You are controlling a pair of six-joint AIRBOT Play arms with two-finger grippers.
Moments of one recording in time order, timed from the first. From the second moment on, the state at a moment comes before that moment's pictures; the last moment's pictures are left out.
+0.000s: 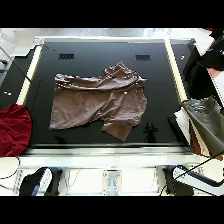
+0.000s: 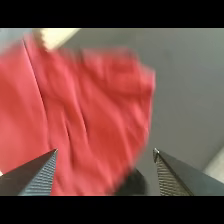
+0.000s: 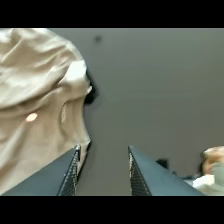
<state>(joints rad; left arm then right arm) 0.37 -0.60 0.84 1.94 -1.11 -1.99 -0.34 -1.22 1.67 -1.16 1.34 1.34</state>
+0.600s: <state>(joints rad) 0.45 -0.67 0.44 1.17 -1.05 -1.92 -0.27 -1.20 1.58 -1.11 1.32 1.29</state>
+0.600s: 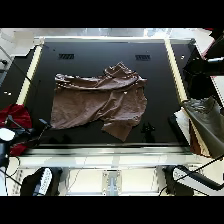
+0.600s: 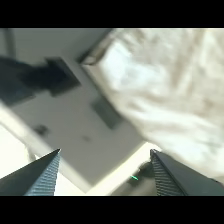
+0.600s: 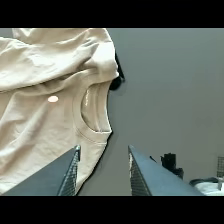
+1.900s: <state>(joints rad) 0.60 -1.11 0.43 0.63 -0.78 -1.45 -0.26 -1.18 1.58 -0.98 1.34 1.30</state>
